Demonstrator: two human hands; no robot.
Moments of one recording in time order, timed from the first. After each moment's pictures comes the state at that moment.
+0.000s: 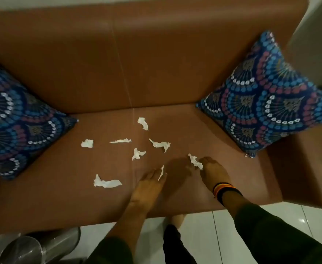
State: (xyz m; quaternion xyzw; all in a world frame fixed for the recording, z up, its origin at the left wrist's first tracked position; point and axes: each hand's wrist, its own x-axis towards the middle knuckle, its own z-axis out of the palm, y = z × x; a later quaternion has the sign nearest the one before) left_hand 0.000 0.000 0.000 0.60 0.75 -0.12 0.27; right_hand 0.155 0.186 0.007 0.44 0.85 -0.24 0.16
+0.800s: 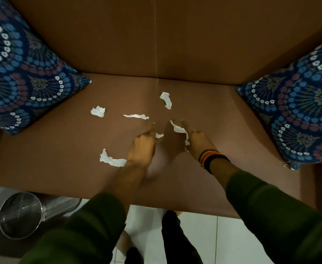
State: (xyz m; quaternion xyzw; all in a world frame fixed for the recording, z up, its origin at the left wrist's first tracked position) left_hand -0.102 0.024 -0.068 0.36 0.91 0.02 0.23; right_hand 0.014 0.192 -0.065 0.31 0.86 -0.34 0.21
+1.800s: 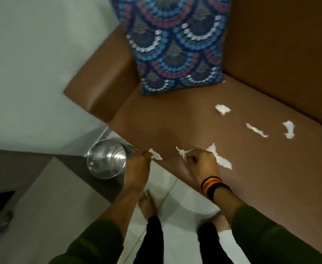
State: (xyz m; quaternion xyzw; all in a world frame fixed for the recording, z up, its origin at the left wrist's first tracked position) left_hand -0.153 -0.375 -0.024 0.05 0.97 0.18 0.16; right_hand -0.124 -0.163 -0.010 0.18 0.91 -0.35 0.15
